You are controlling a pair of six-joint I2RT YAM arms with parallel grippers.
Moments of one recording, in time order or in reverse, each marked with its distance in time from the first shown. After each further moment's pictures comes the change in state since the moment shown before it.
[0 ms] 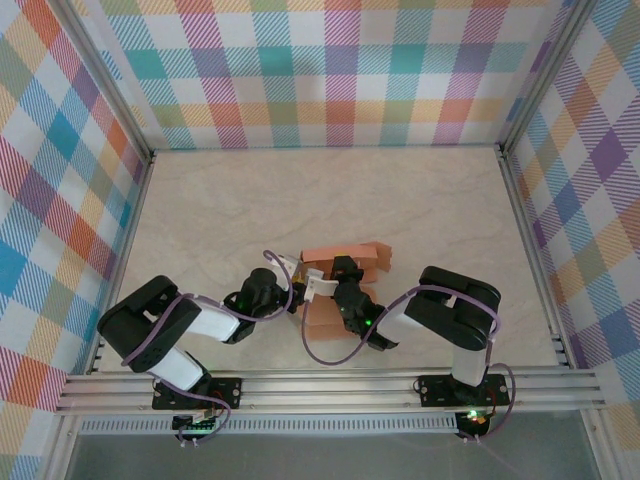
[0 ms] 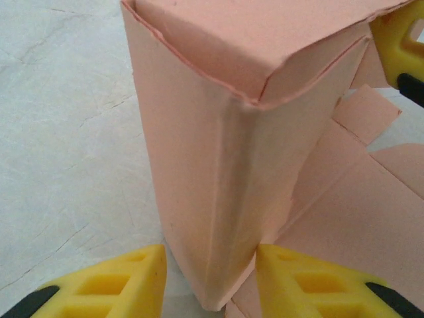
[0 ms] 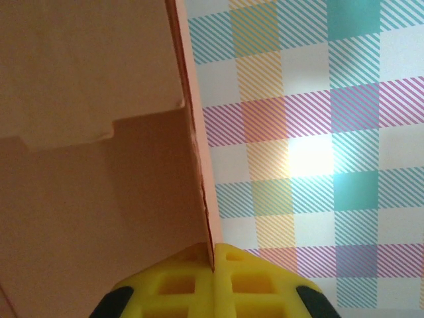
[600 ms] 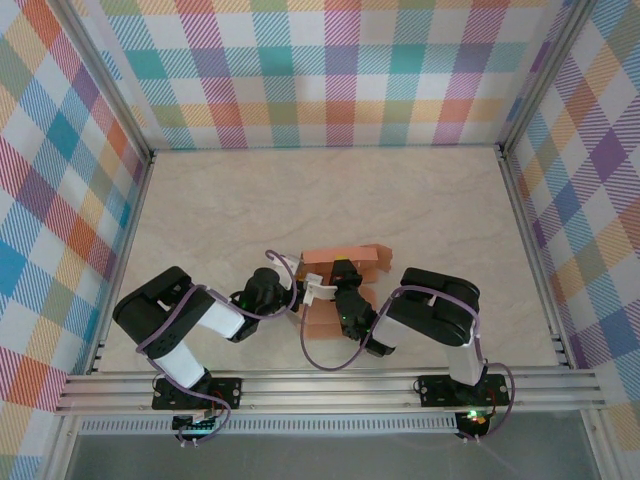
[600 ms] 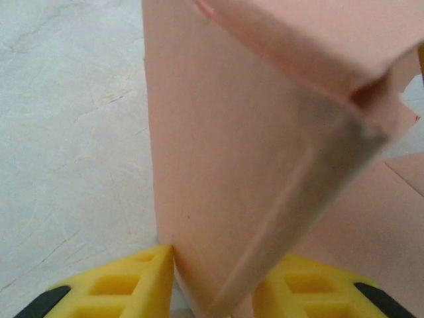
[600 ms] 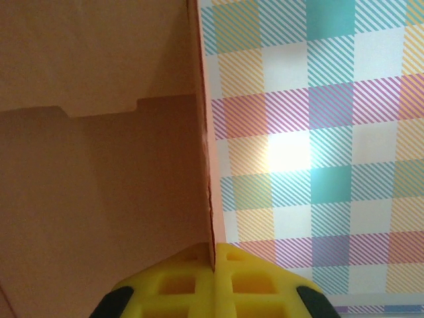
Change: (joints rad) left arm 0.014 0.088 0.018 0.074 0.002 -0.027; right arm 0.027 0.117 -0.014 0.232 0.066 -0.117
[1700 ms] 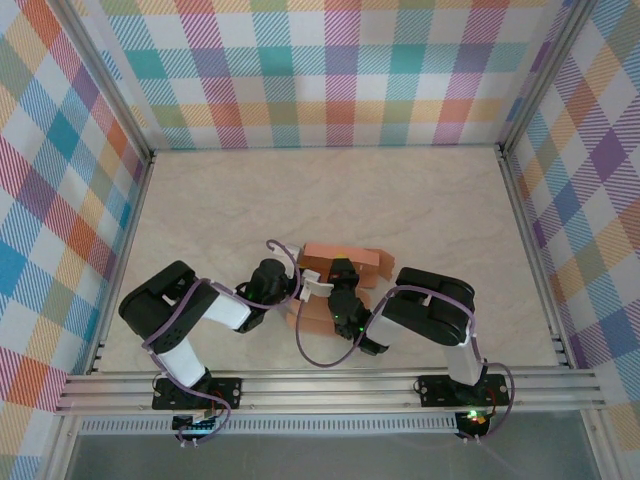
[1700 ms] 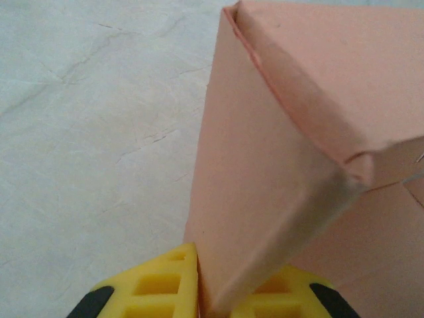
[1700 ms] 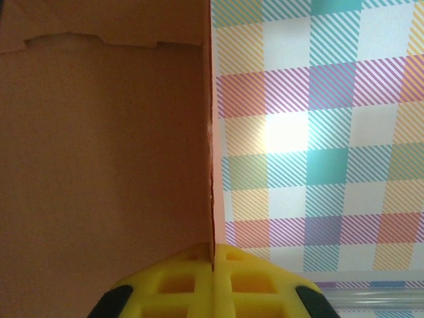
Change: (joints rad) left arm -0.001 0.042 0.093 -0.050 -0.097 -0.056; right arm 0.014 0.025 0.061 -0.054 0.103 0.007
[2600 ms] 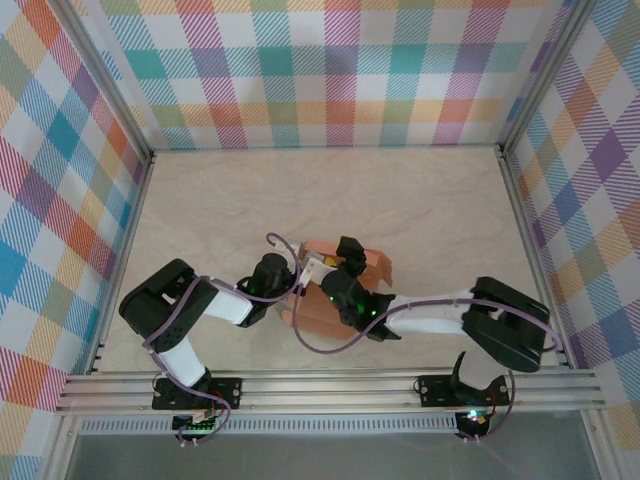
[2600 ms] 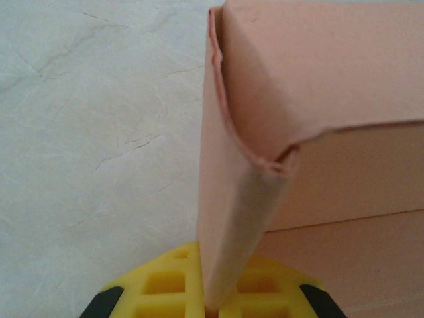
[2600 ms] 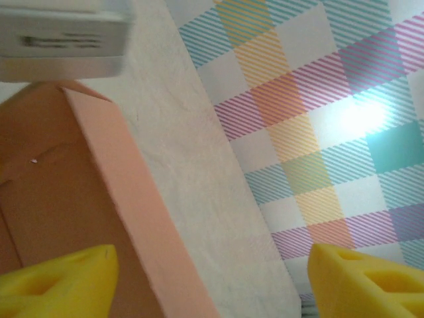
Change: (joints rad) left arm 0.035 0.003 0.048 -0.064 0.071 -0.068; right arm -0.024 -0.455 0.115 -0.850 -0.161 0.613
